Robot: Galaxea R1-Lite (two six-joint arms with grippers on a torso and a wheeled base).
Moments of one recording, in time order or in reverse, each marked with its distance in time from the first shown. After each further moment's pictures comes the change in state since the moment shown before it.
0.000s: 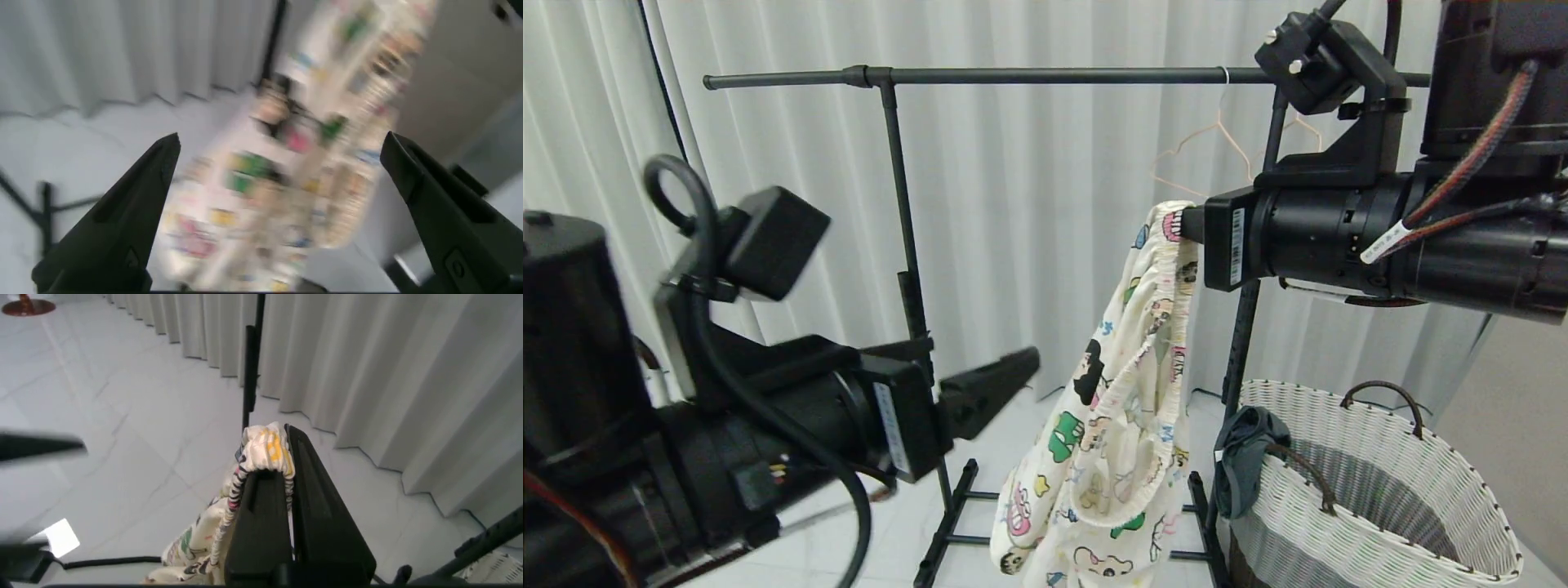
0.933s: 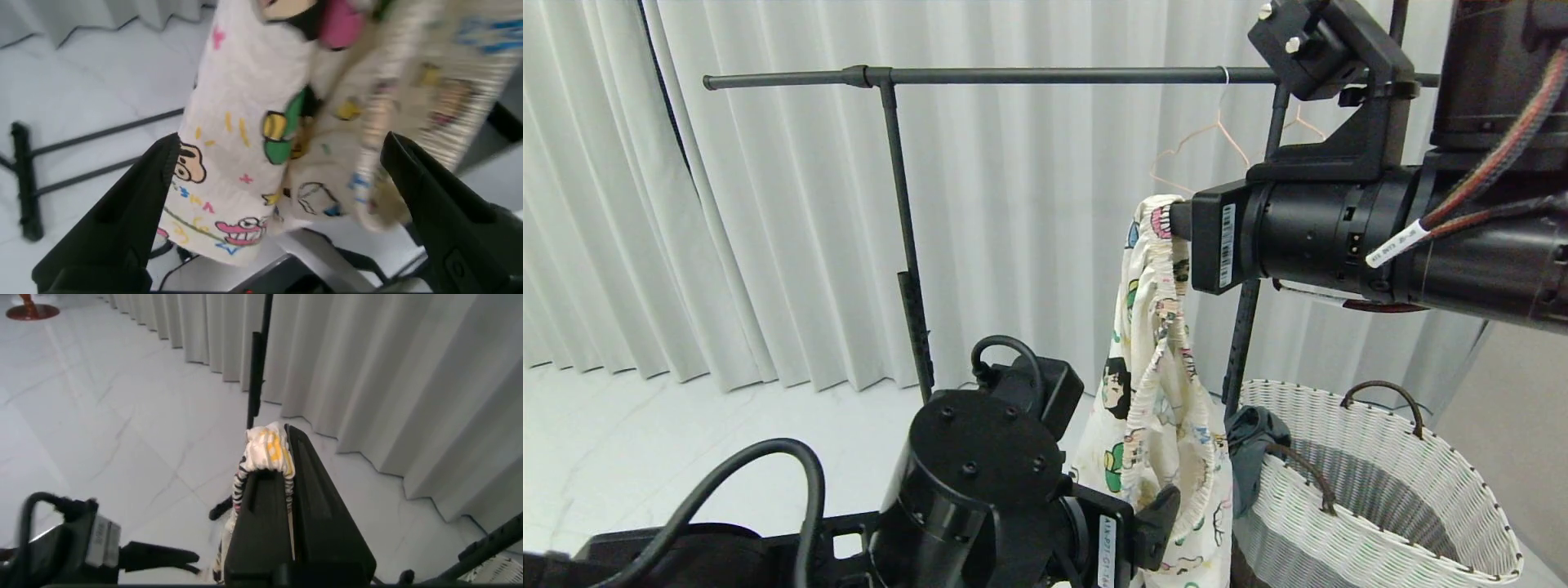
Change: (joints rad) left arm -0.171 0.375 0.006 -0.118 0.074 -0.106; right arm 0.067 -0.011 -0.009 0.002 -0.066 0.001
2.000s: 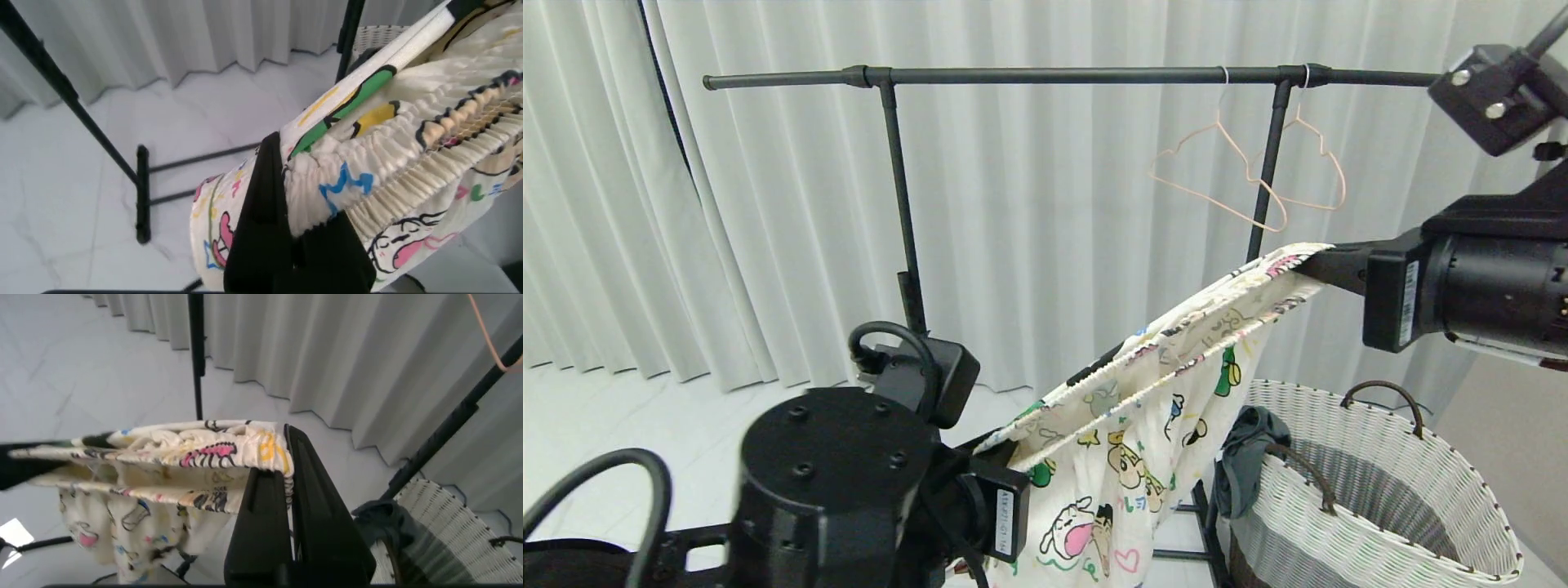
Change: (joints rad) left arm 0.064 -0.161 0.121 0.000 0.228 0.157; right arm -0.118 -0.252 0.232 0.110 -0.049 -0.025
